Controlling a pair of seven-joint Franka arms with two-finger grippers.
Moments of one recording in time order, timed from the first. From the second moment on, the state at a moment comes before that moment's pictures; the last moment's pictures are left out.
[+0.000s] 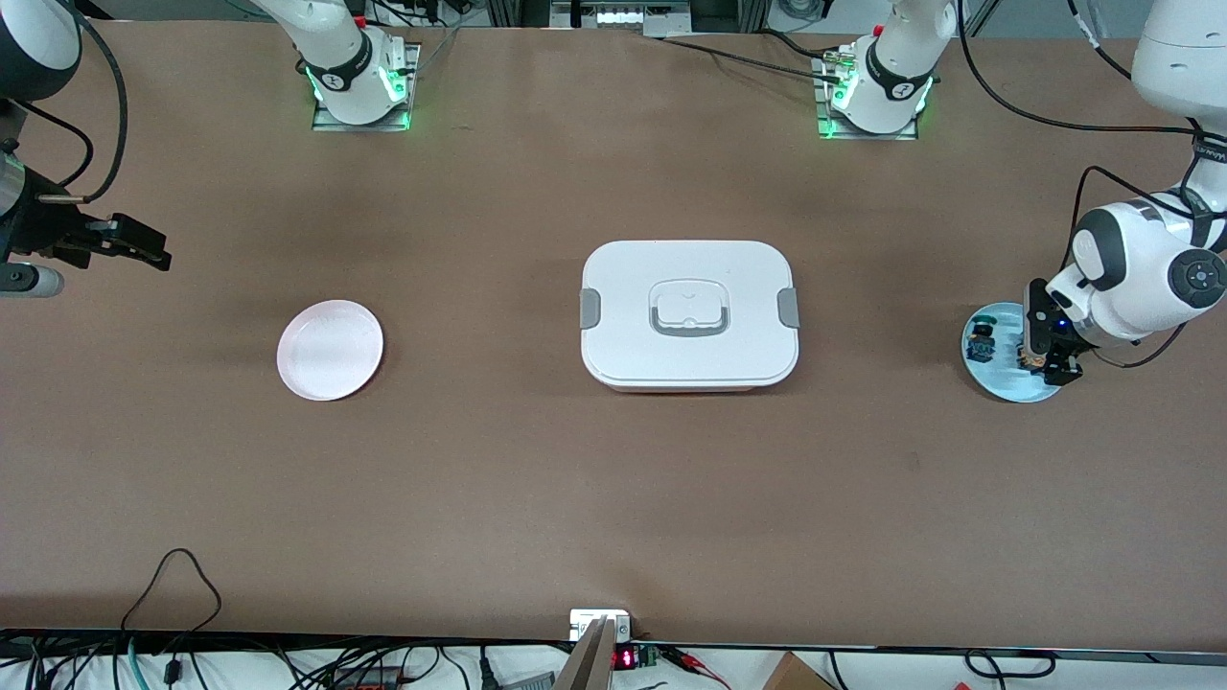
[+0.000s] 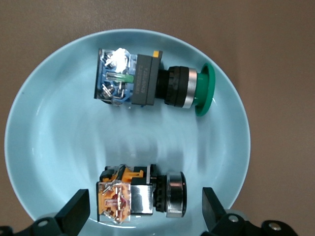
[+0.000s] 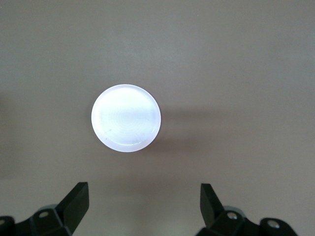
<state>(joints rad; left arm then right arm) 0.32 0.47 0.04 -2.11 0.14 2.55 1.92 0.08 0.05 -0.13 -1.68 -0.03 1.68 -0.04</state>
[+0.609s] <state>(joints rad) 0.33 0.47 -0.01 -2.07 0.13 2.50 1.94 0.08 0.05 -0.13 -1.68 -0.03 1.68 -0.04</state>
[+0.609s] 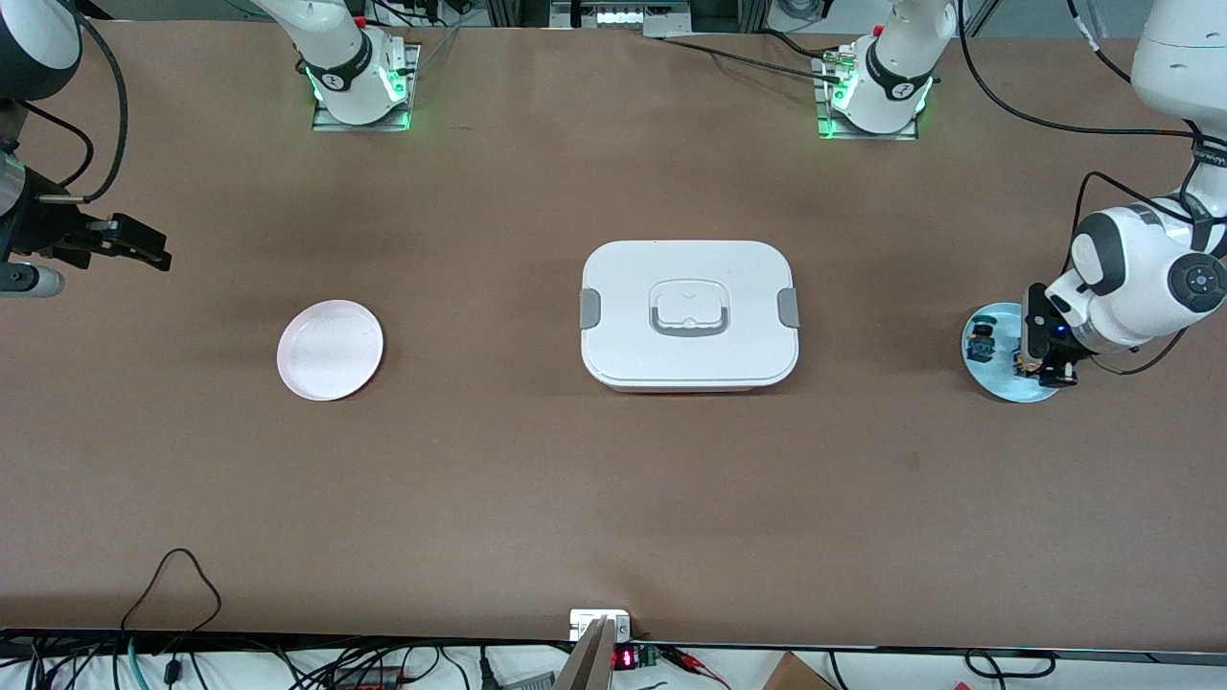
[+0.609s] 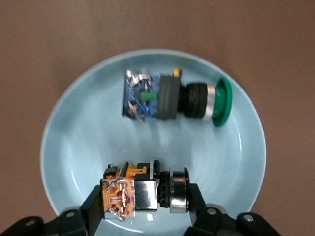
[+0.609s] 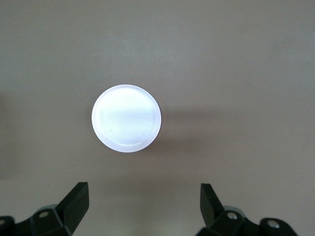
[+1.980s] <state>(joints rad) 0.33 0.42 -0.35 -1.83 -1.07 1.43 2.13 0.11 0.05 -0.13 -1.67 -0.03 1.68 -0.04</state>
